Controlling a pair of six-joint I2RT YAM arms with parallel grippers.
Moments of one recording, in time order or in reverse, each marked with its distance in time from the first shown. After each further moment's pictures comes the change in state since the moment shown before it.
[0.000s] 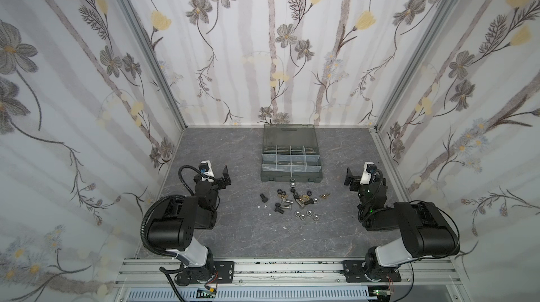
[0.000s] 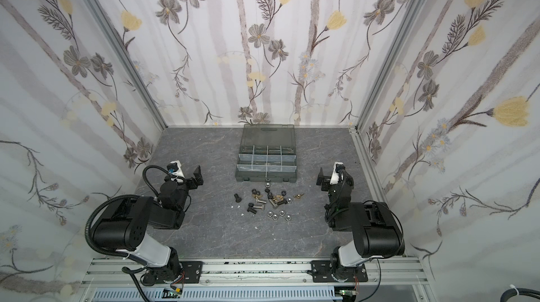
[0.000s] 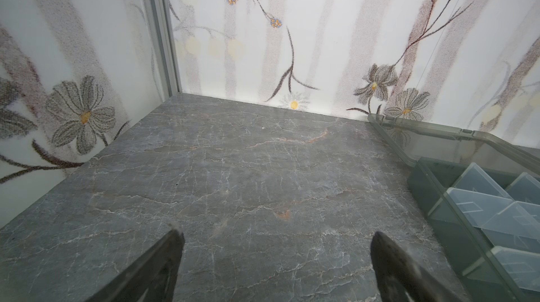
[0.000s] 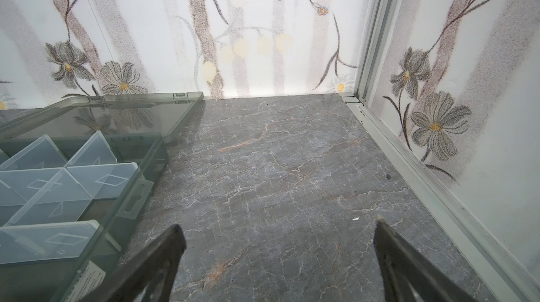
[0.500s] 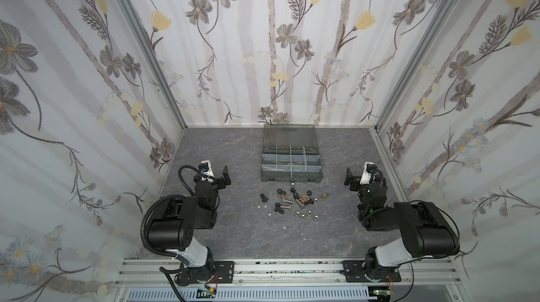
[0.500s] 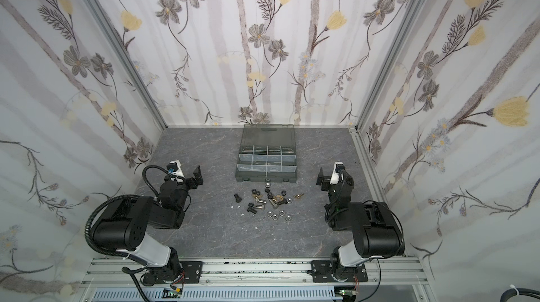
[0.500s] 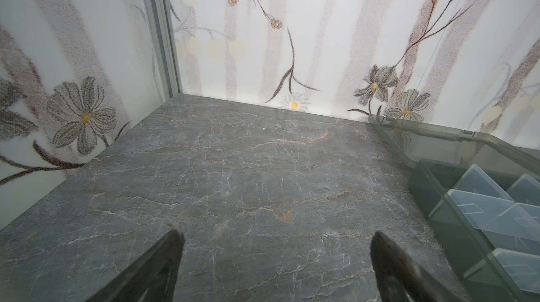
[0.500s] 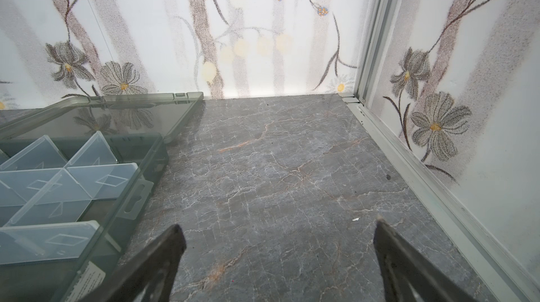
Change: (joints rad) left arm 0.005 0.000 0.003 0.000 0.001 0.000; right arm 0.000 0.000 0.003 0.000 0.000 0.000
